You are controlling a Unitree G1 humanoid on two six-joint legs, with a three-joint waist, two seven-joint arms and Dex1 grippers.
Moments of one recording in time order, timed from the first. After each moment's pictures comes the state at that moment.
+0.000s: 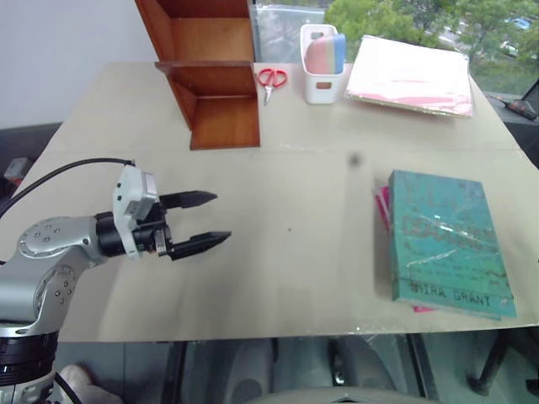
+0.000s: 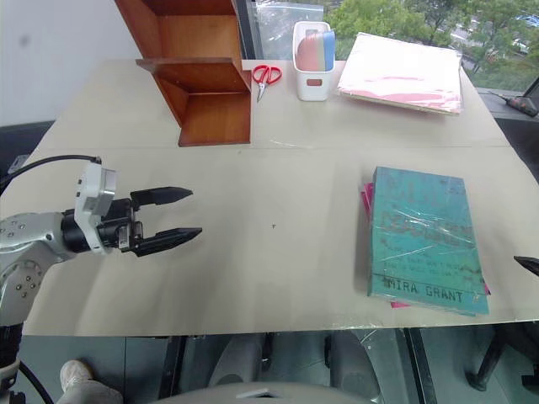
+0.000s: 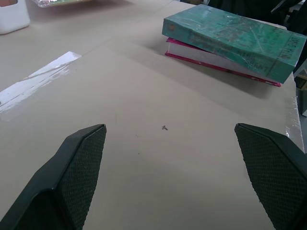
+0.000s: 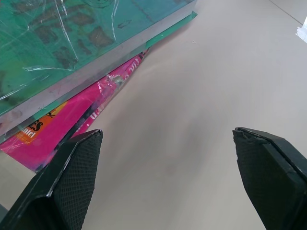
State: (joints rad) left arm -0.10 0.92 0.31 -0.28 -0.71 0.50 -1.15; right arm 0.18 -1.12 -0.68 0.33 0.32 0.10 1.34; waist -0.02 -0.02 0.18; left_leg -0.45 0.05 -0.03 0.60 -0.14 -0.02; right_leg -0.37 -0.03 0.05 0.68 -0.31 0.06
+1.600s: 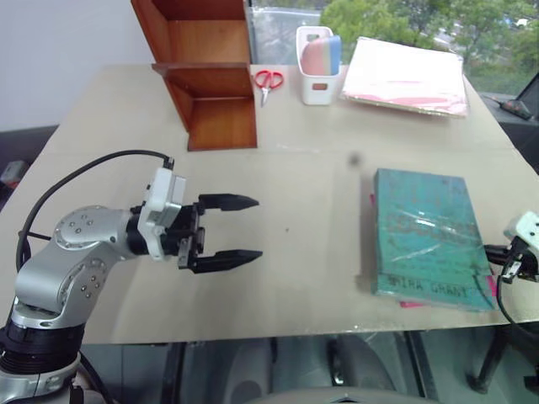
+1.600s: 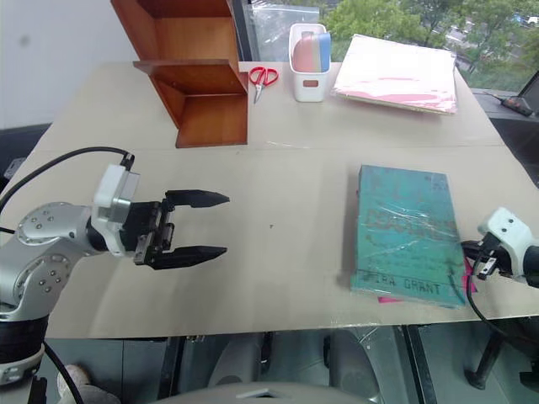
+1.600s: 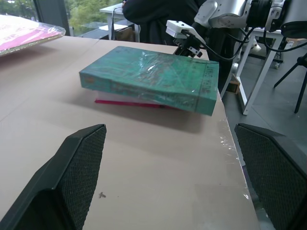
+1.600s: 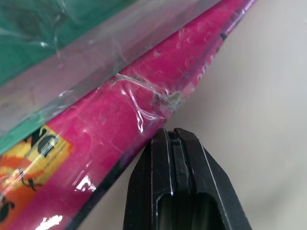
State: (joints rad) left arm -0.20 0.87 0.19 -0.40 -0.79 0.48 -1.24; right arm -0.01 -0.98 -0.25 0.17 0.23 0.26 1.13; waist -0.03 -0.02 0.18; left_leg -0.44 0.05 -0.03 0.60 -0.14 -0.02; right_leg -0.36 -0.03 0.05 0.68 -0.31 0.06
